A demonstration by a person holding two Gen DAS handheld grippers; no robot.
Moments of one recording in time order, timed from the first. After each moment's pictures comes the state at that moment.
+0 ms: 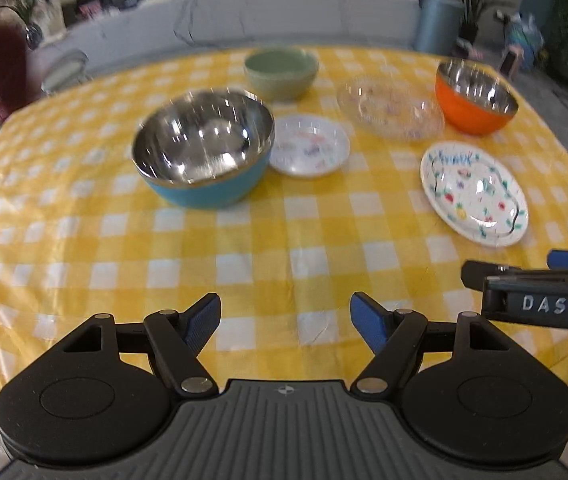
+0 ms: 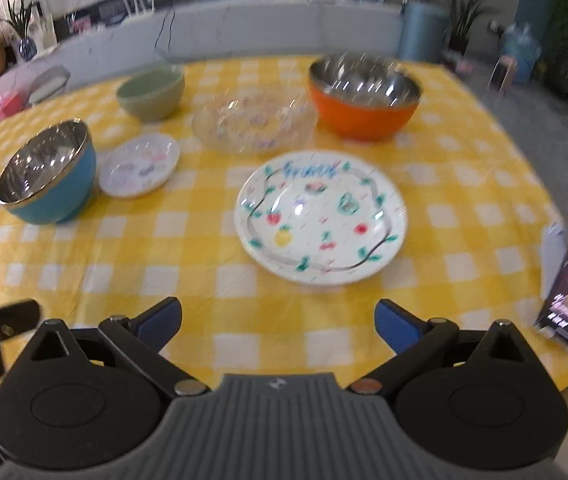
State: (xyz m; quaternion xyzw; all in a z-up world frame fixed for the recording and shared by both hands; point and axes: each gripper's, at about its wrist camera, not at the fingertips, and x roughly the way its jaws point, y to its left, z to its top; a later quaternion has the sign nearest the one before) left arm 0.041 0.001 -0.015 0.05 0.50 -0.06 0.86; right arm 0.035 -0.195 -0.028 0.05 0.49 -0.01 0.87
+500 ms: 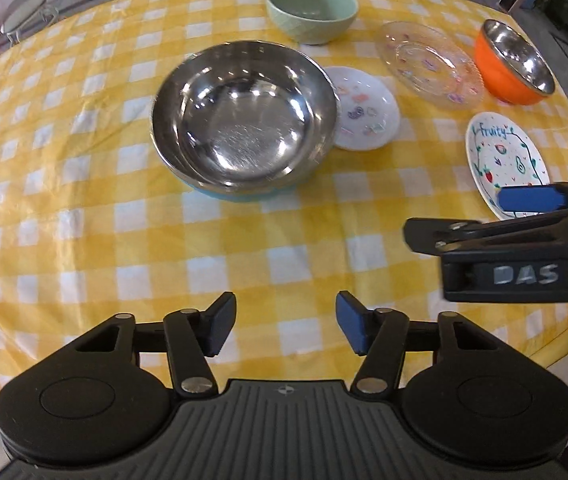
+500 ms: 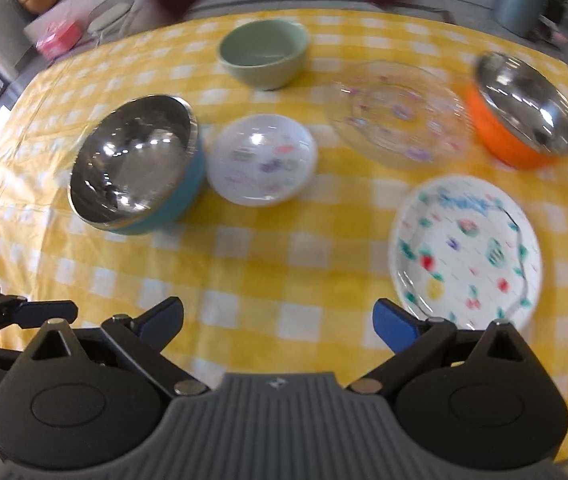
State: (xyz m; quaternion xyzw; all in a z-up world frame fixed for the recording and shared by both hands) left arm 0.123 0.055 -0.010 0.04 0.63 -0.10 0.77; right arm 0.134 -0.109 -0.012 0.02 0.59 0.10 0.80
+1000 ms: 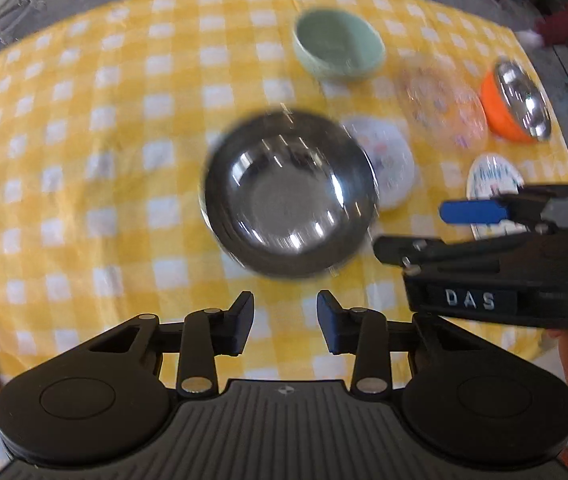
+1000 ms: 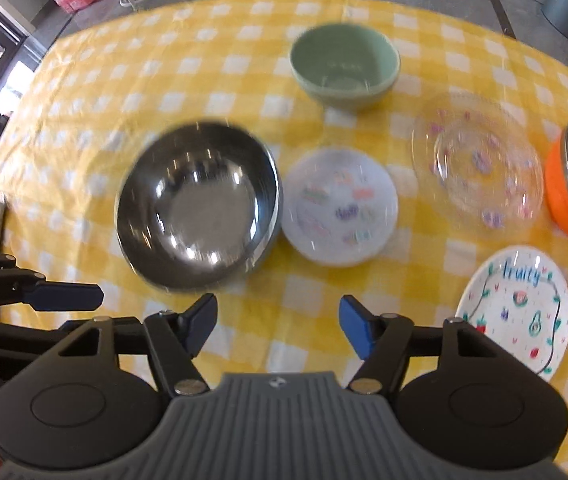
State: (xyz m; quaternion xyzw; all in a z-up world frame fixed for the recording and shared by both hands) left arm 0.201 0.094 0.029 0.02 0.66 -0.13 0.74; right arm 0.204 -0.065 0.015 0.01 0.64 0.13 0.76
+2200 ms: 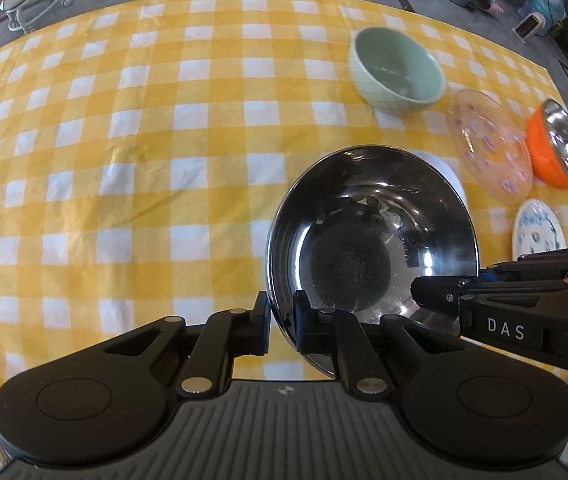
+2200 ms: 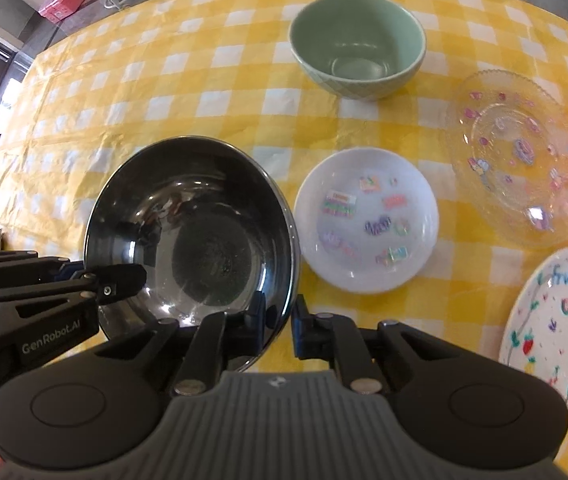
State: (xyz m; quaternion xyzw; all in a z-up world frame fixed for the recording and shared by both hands) left arm 0.208 0.116 -0.006 -0.01 0.64 -0.10 0.76; right arm 0.221 -0.052 -0.023 0.06 0.67 0.13 0.73
